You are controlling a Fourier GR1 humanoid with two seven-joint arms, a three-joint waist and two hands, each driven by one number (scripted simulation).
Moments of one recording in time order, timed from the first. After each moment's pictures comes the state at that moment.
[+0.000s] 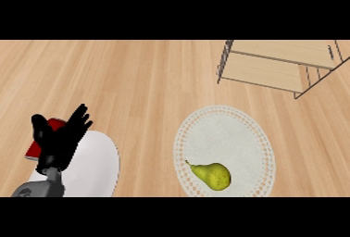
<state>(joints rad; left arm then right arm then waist) -0.06 0.21 0.05 -1.40 0.16 0.01 0.28 -1.28 -0.50 -0.22 -1.00 0.74 0.27 0.59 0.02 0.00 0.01</state>
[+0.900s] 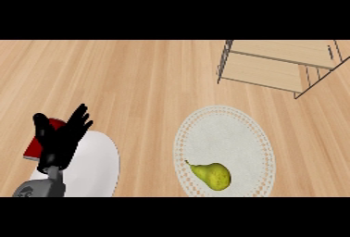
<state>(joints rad) -0.07 0.20 0.06 -1.38 0.14 0.01 0.28 -1.34 -0.52 -0.23 -0.66 0.78 0.06 0.32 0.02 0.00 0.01</state>
